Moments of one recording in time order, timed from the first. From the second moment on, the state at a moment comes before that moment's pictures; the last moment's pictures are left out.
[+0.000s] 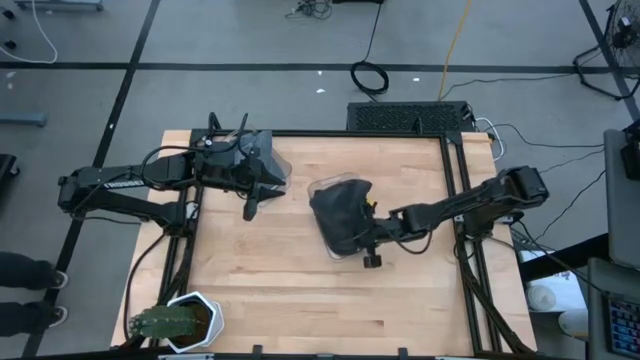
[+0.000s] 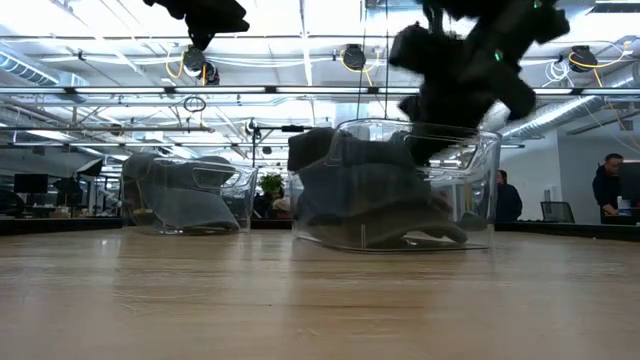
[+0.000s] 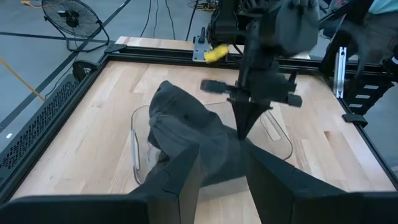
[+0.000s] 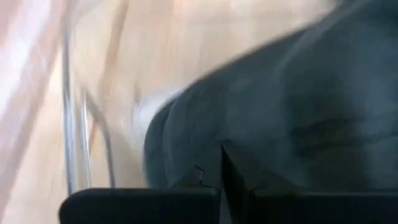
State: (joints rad) left arm 0.16 1.01 0.94 -0.33 0.15 0.00; right arm 0.20 1.55 0.88 -0.25 0.18 -0.01
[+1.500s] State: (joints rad) left arm 0.16 1.01 0.94 -0.33 0.15 0.00; right arm -0.10 0.26 0.02 0.27 0.25 -0.02
